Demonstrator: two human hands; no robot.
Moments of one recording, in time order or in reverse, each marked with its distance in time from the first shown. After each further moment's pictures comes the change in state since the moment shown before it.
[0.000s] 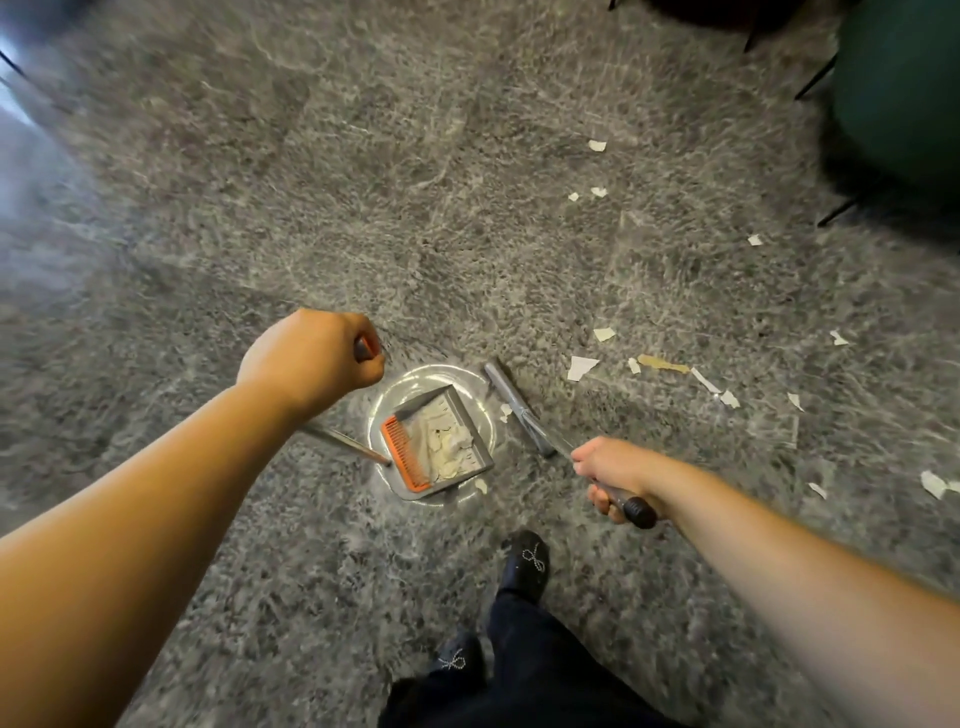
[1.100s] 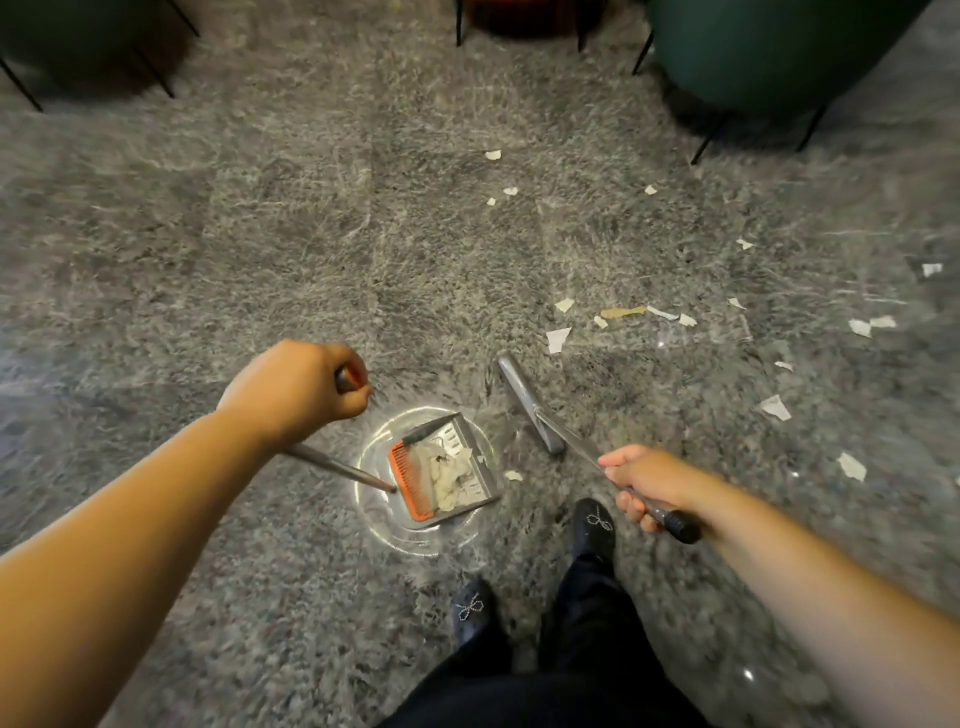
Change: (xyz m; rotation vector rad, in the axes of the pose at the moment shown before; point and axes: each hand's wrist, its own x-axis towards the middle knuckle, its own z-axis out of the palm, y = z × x) left_hand -0.033 -0.112 -0.039 -0.009 -0.085 0.379; right_hand -0.055 0.052 0.160 0.450 0.233 -0.076
